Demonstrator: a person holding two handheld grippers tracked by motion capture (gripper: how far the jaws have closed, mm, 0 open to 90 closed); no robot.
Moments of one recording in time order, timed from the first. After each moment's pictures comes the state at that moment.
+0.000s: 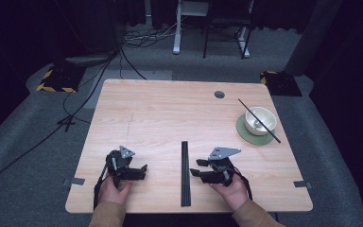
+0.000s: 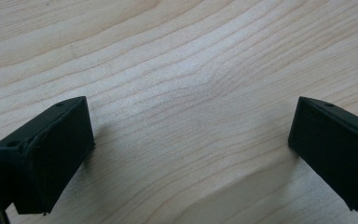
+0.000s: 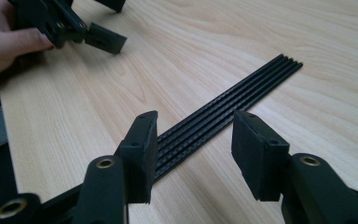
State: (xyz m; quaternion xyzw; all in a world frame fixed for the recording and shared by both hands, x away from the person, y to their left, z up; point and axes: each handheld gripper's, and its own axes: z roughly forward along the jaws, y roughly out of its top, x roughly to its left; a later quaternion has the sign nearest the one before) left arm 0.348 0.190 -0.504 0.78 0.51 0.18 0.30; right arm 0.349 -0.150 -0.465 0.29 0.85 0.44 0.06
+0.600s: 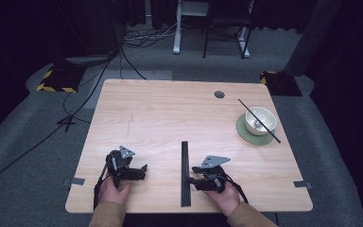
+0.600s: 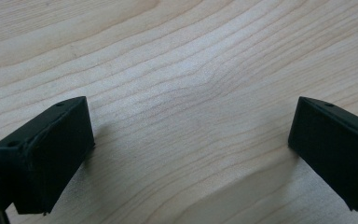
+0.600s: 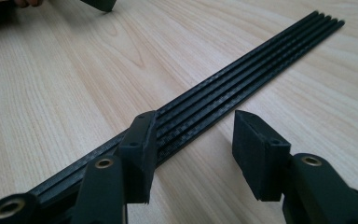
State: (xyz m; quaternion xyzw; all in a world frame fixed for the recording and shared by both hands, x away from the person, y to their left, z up) left arm 0.348 0.190 -0.504 0.78 0.51 0.18 0.30; right arm 0.341 -0.135 -0.500 0.28 0.86 0.41 0.07
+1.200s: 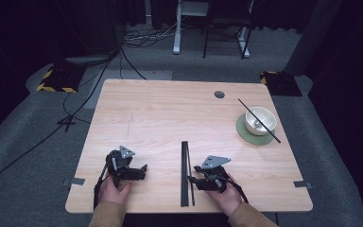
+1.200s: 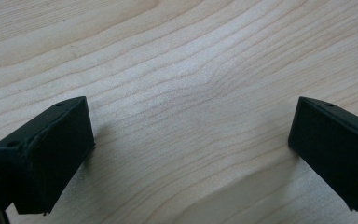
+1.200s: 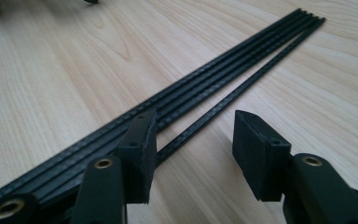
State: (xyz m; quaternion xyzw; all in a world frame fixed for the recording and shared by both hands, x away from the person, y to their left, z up) left arm 0.348 0.190 -0.504 0.79 0.51 0.18 0.30; right arm 0.341 -0.138 -0.499 0.28 0.87 0.40 0.09
